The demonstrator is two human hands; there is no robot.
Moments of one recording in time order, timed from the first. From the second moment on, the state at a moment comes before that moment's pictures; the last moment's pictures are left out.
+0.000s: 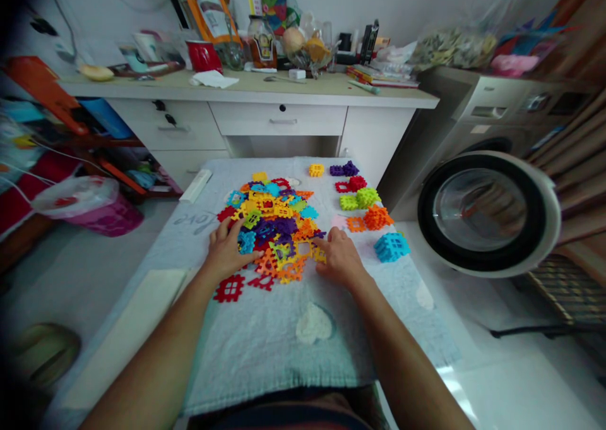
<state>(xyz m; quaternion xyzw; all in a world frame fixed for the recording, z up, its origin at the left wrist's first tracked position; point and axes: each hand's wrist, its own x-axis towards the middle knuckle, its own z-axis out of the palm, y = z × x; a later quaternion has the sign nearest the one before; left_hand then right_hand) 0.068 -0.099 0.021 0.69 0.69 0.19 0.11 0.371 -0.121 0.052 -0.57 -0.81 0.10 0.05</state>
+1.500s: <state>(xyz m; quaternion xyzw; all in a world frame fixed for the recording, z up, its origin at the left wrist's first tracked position) 0.035 -0.073 0.003 0.66 0.68 0.32 0.06 0.364 0.188 0.066 -0.66 -0.74 0.03 0.08</state>
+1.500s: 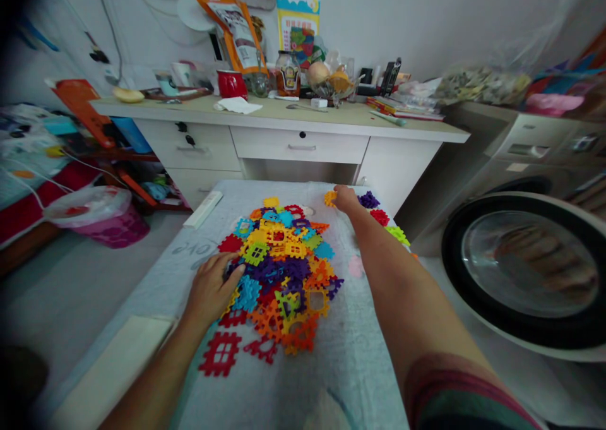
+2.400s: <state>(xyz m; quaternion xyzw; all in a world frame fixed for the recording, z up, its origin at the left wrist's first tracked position) 0.031 -0.068 0.005 0.60 0.68 0.40 0.14 0.314 0.008 0.058 -0.55 -0.81 0.12 0.17</state>
